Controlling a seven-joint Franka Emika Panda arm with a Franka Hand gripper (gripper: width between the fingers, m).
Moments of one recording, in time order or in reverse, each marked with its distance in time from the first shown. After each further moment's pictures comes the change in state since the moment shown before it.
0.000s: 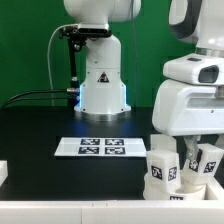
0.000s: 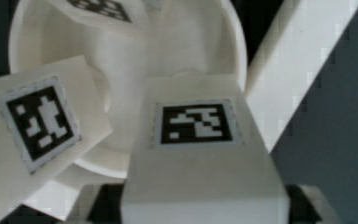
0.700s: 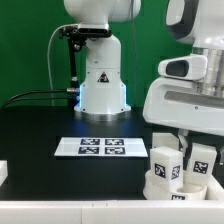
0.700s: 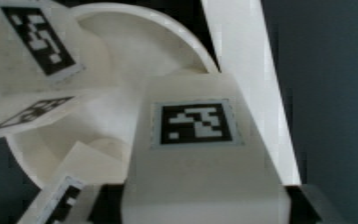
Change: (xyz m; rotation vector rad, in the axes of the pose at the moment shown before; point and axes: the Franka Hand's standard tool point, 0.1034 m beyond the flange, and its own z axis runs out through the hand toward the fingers) arm 0.000 0.007 0.000 -0.008 0.017 0.744
